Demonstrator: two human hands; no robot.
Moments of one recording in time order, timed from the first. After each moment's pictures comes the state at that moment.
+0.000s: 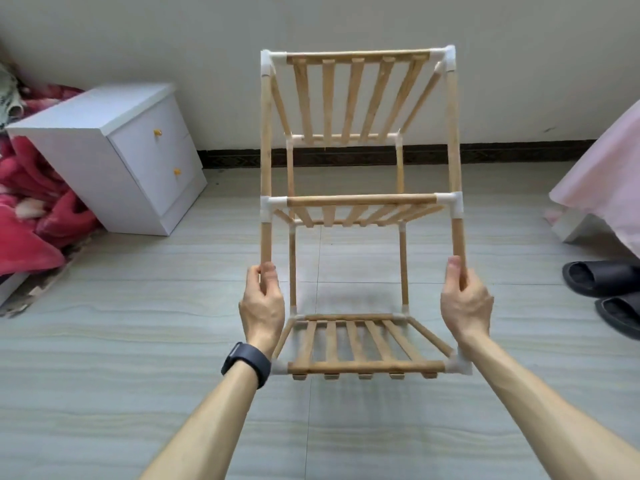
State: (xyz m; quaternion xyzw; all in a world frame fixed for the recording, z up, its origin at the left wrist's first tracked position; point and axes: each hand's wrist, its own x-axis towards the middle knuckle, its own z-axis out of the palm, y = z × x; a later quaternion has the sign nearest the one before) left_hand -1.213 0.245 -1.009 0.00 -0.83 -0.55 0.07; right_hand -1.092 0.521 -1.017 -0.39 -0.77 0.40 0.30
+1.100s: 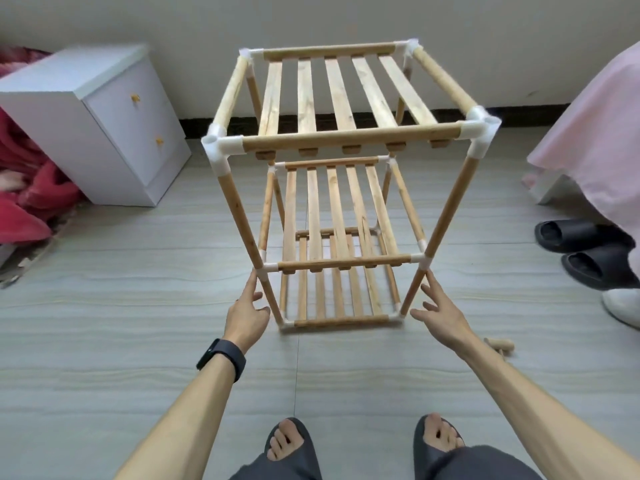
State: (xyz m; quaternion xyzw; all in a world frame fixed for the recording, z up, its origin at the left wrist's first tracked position) left_hand -1.162 0.193 -1.056 -0.02 -0.89 -0.41 -0.18; right_hand -0.993 0.516 -1.072 -0.33 -0.78 0.54 -0.02
